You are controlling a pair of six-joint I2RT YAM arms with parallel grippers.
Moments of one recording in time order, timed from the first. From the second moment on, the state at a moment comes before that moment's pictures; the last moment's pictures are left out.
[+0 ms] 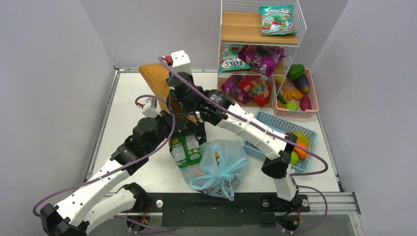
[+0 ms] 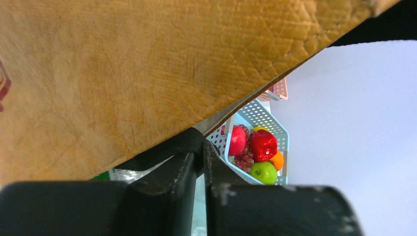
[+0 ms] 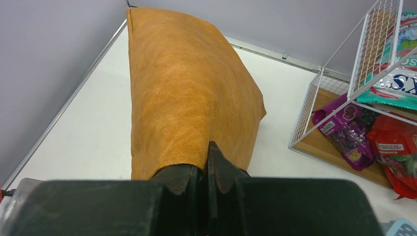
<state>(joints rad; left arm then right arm) -0.68 0.83 0.74 -0.18 -0.19 -0.95 1.11 1.99 2.35 -0.72 0.68 0.24</state>
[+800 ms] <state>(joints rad) -0.62 0.83 1.28 -0.96 -0.09 -0.68 0.92 1.95 2.30 -0.67 0.56 0.22</state>
